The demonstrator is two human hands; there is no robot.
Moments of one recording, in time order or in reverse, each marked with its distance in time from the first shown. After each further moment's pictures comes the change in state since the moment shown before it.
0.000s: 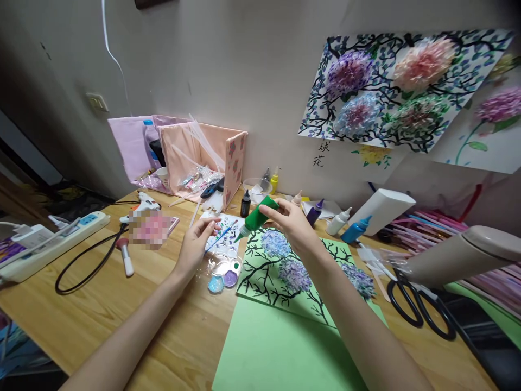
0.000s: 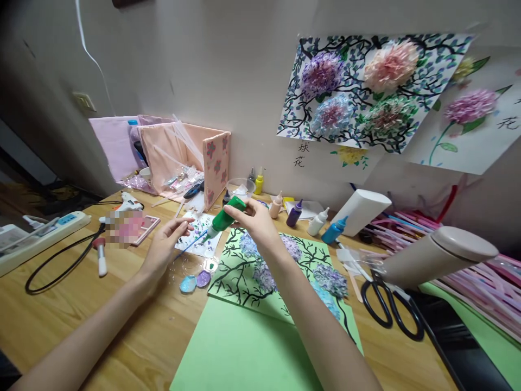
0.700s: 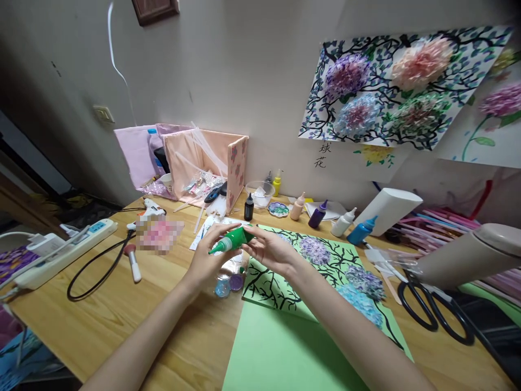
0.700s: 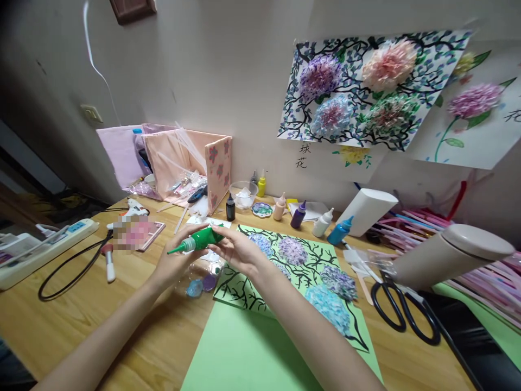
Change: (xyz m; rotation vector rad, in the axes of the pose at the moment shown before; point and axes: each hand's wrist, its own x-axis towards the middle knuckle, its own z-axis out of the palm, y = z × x) left_hand -0.019 0.024 0.007 0.141 -0.255 0.217; right_hand -0.005 0.033 0.036 0.488 -0.104 0.473
